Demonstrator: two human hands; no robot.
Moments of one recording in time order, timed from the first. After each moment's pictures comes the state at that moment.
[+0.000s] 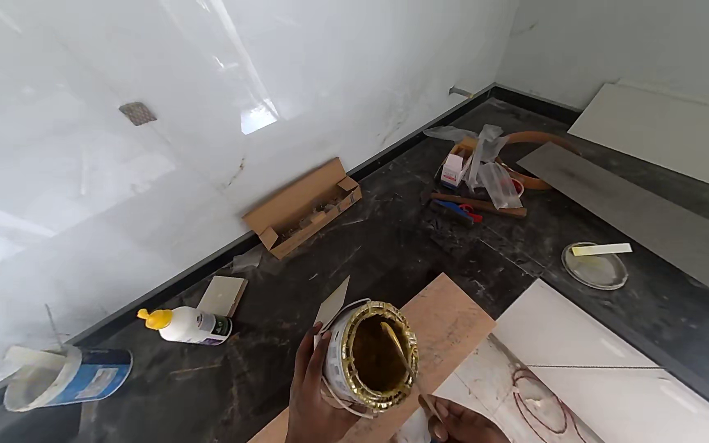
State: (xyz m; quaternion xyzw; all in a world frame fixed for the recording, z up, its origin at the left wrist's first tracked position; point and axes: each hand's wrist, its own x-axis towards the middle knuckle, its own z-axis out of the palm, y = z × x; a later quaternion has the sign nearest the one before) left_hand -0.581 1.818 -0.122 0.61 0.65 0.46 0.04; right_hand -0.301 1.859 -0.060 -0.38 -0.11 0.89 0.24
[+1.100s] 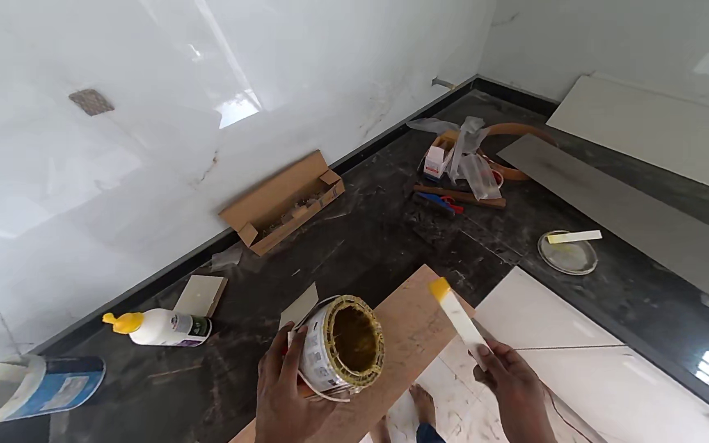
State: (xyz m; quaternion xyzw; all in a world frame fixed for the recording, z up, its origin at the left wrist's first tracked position) left_hand -0.586 1.808 -0.113 0.61 0.73 0.32 -0.02; right_hand -0.241 1.903 -0.114 -0.59 -0.30 0.58 0.48
